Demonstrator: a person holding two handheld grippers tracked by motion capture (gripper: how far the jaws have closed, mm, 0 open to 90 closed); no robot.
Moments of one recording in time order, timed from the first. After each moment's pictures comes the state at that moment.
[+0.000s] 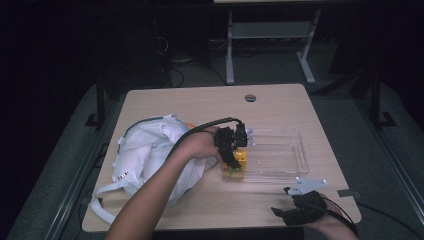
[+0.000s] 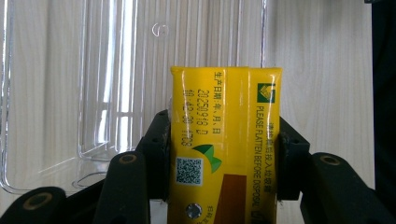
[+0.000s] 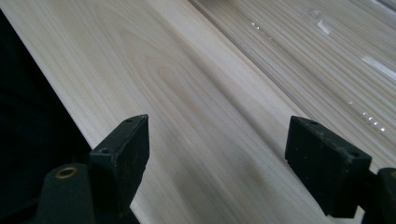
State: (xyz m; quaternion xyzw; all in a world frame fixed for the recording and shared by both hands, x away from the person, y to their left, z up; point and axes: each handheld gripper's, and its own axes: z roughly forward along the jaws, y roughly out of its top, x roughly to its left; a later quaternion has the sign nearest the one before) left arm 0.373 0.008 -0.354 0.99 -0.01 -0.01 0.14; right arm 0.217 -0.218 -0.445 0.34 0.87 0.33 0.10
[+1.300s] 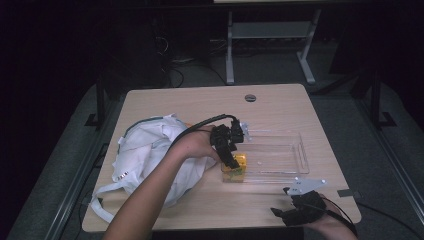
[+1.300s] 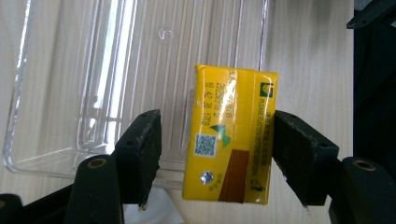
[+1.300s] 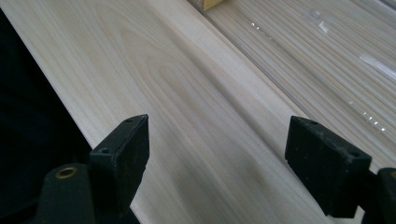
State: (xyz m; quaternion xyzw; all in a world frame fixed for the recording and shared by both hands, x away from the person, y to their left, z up) left arm 0.374 0.022 -0.344 0.98 0.03 -0.02 0.19; right arm 0.217 -0.216 -0.446 0.34 0.87 0.33 0.10
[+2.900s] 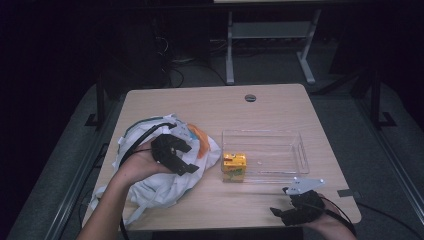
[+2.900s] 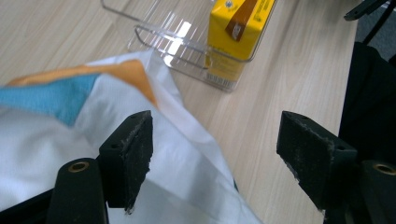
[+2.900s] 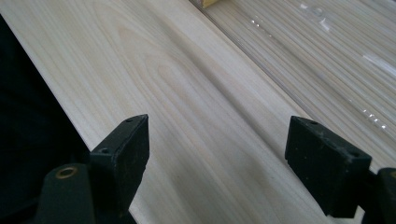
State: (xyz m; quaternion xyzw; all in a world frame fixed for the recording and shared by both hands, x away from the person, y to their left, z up) left arm 0.324 0.167 -0.333 0.94 0.18 0.04 0.29; right arm 0.219 -0.215 -0.447 0.34 0.87 0.33 0.10
